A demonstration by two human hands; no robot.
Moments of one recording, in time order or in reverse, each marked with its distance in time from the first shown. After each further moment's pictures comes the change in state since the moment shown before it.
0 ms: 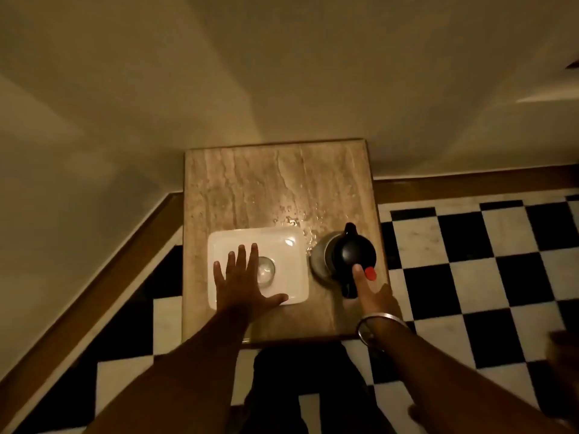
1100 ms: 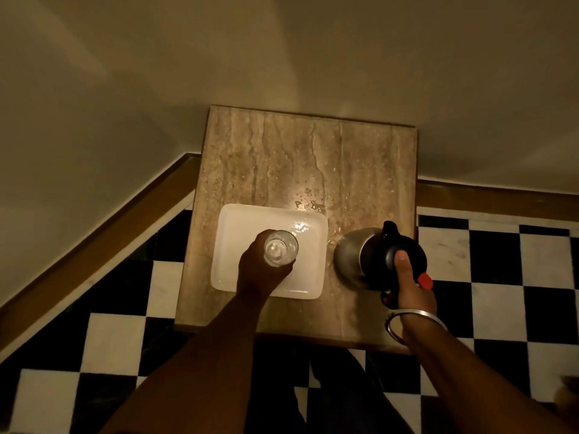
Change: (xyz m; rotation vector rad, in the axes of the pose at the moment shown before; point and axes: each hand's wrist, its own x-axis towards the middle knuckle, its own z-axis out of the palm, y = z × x) left_hand 0.035 0.006 0.040 -0.836 0.388 -0.135; right_hand 0.055 -0.009 0.015 0.404 0.032 -0.121
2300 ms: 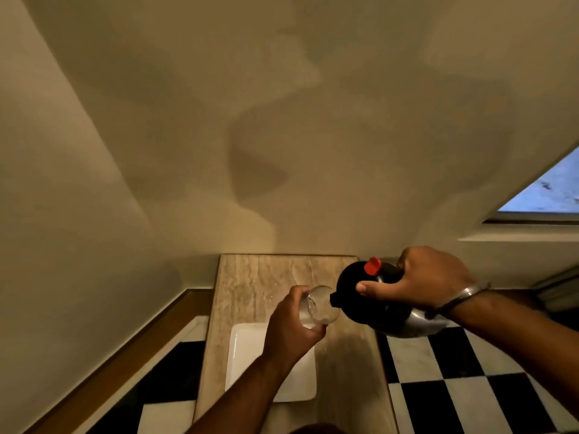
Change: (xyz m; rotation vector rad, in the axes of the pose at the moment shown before) left_hand -0.037 0.214 -0.142 -0.160 -0.108 0.387; right_hand -0.252 -0.282 -0.103 -1.162 -0.018 -0.980
